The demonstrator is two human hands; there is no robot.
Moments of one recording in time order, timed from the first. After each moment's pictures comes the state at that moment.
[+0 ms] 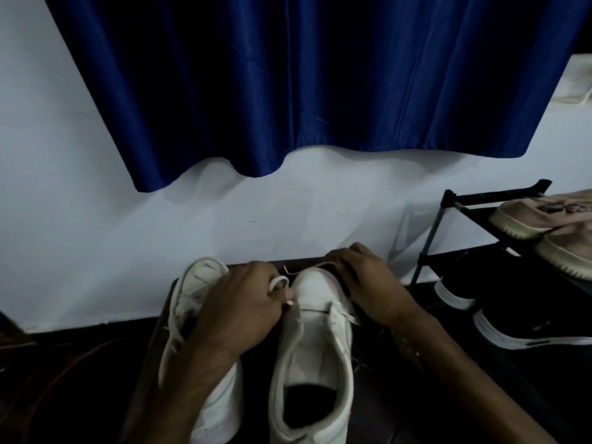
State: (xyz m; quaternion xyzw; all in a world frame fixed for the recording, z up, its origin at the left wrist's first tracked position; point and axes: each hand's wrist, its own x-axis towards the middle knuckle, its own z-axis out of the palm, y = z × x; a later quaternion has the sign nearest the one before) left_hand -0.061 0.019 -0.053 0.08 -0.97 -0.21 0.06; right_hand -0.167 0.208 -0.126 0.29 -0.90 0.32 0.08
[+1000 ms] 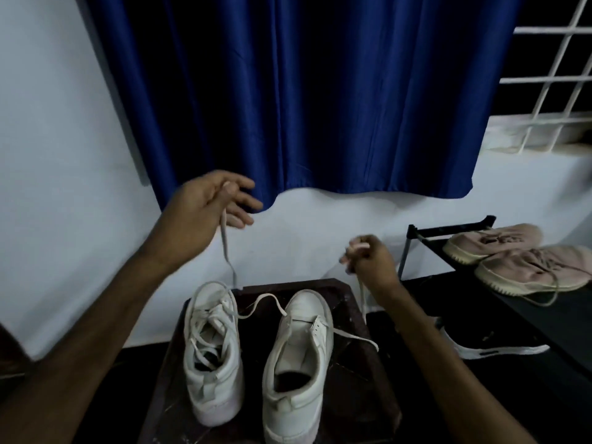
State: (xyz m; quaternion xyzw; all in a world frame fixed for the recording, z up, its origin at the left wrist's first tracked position) left_hand -0.063 -0.018 0.068 -0.11 -0.82 -0.52 0.21; right_hand -0.174 0.234 -0.071 0.05 -0.75 0.66 0.06
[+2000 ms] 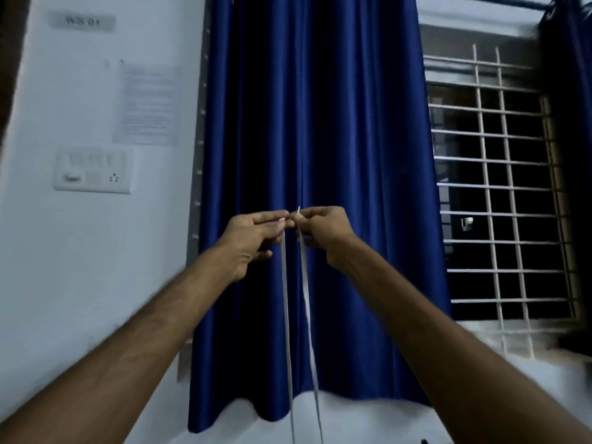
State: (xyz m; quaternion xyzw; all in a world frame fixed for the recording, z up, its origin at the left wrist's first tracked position) left_hand 0.011 0.003 0.367 -0.14 -0.70 -0.64 0.28; right_hand -0.048 0.147 0.382 0.30 -0.68 0.64 0.18
